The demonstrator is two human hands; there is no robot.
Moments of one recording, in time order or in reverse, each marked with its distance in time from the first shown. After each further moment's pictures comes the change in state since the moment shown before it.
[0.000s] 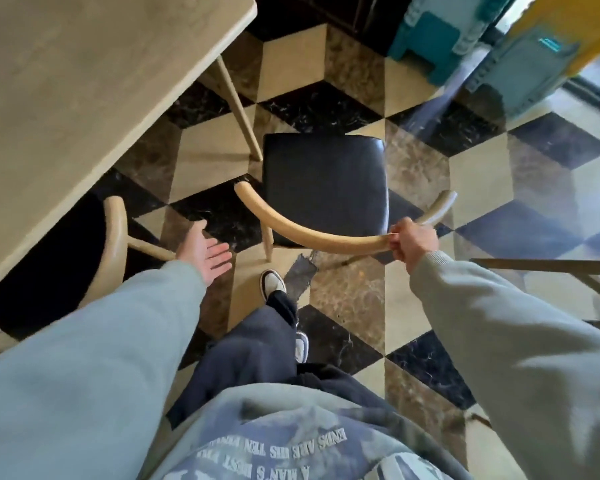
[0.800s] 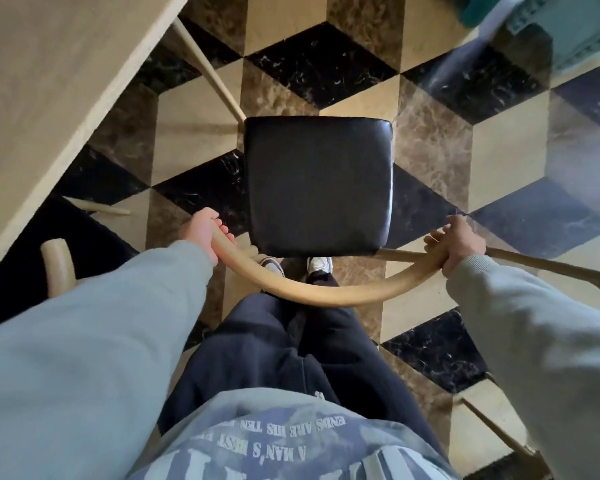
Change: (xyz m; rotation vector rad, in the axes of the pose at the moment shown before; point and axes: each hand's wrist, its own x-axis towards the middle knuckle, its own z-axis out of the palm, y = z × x) left_hand 0.097 0.070 0.131 0.091 0.236 -0.082; right_hand 0.144 -0.059 -0.034 0.259 0.204 0.297
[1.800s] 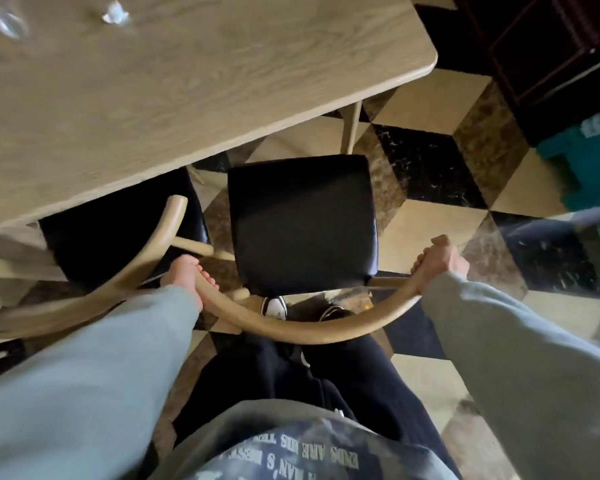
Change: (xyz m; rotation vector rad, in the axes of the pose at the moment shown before) left_hand 0.005 -0.041 -0.172 -0.603 0.307 -0.154; right_hand -0.112 -0.032 0.235 -0.212 -0.201 -0.347
